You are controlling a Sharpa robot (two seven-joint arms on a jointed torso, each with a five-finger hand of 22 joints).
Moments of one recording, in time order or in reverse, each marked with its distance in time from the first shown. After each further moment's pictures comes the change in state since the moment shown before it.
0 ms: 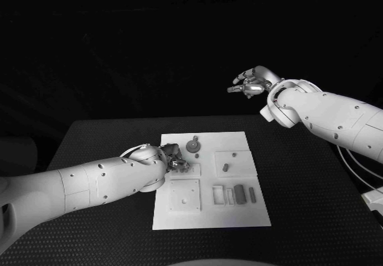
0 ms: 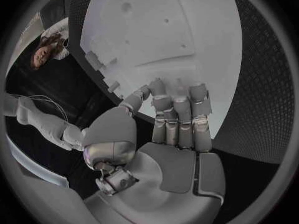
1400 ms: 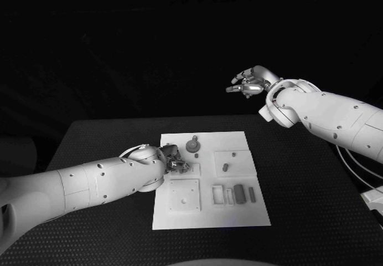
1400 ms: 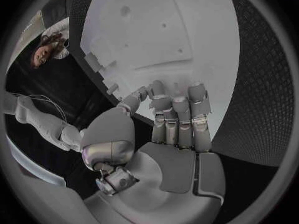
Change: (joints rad) left arm -0.002 0.000 -0.001 -0.011 0.017 0.020 0.001; left_hand -0.056 -0.028 -0.006 0.046 0.040 -0.011 0.004 -0.008 0.009 -0.019 -0.005 0.009 -0.003 -0.016 -0.002 0.008 -0.013 0.000 0.004 -0.003 -0.023 0.020; right arm 0.000 0.000 0.000 0.006 0.000 0.000 0.006; right_hand 0.000 0.000 0.000 0.000 0.000 0.002 0.002 0.000 -0.001 -0.002 0.003 0.004 -0.002 0.000 0.000 0.000 -0.002 0.000 0.000 0.000 0.000 0.000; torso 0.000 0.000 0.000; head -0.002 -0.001
